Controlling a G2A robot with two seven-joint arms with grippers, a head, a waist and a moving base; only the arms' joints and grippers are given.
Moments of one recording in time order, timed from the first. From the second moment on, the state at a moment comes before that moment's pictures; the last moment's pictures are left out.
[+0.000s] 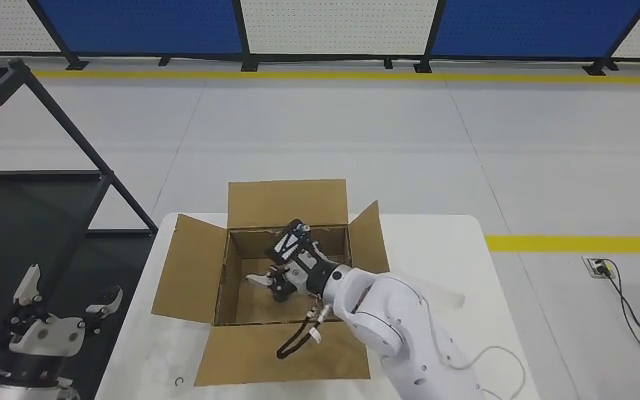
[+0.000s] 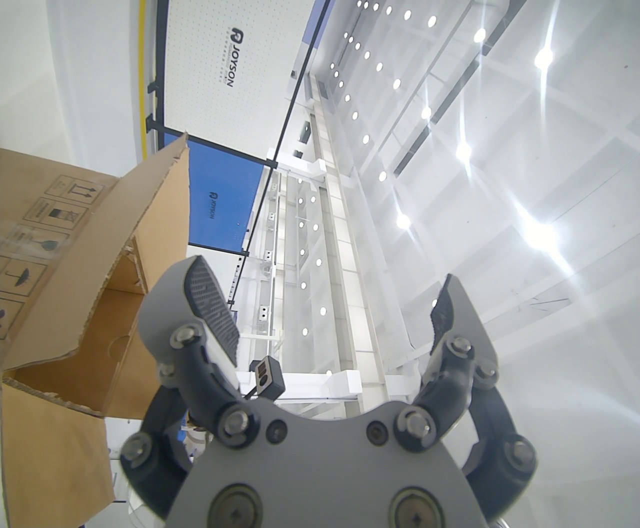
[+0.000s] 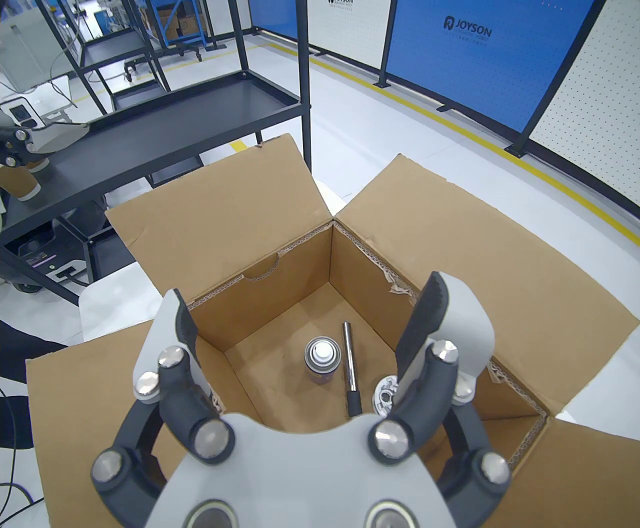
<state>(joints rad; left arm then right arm) 1.61 -1.21 -2.07 -2.06 -0.96 0.15 -0.30 -0.75 -1.55 1.02 -1.58 -1.17 -0.35 0.56</state>
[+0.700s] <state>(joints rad) 1.63 -1.20 -2.08 -2.05 -0.95 0.15 -0.48 -1.14 -1.46 1.54 -2.02 -0.80 -0.32 0.72</state>
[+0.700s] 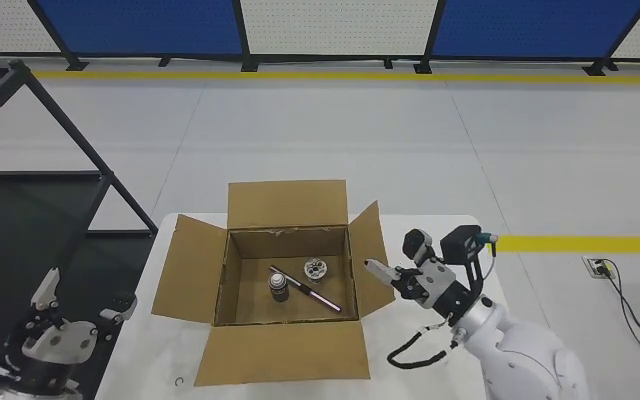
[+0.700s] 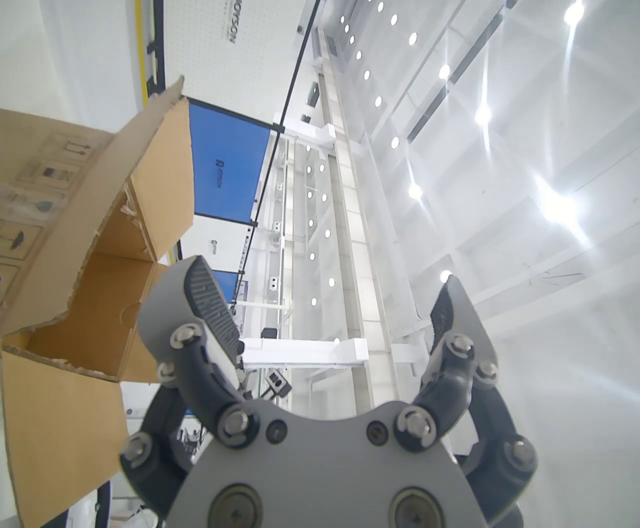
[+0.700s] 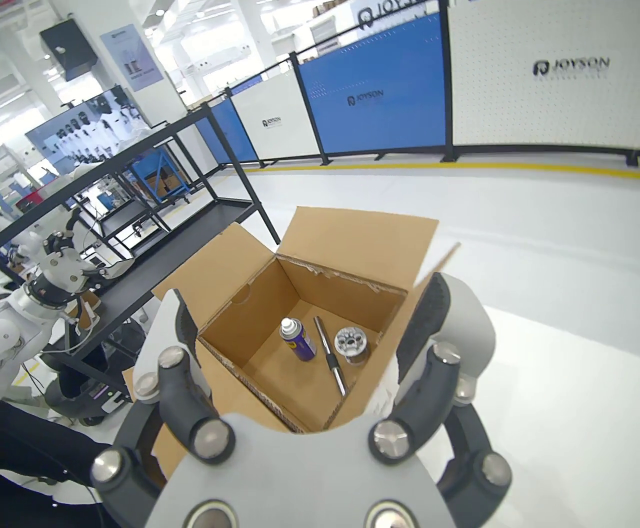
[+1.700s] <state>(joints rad) 1.64 -1.20 -2.10 -2.05 -0.97 0.14 -0.54 -1.16 -1.42 1.54 -1.95 -0.78 -0.23 0.88</state>
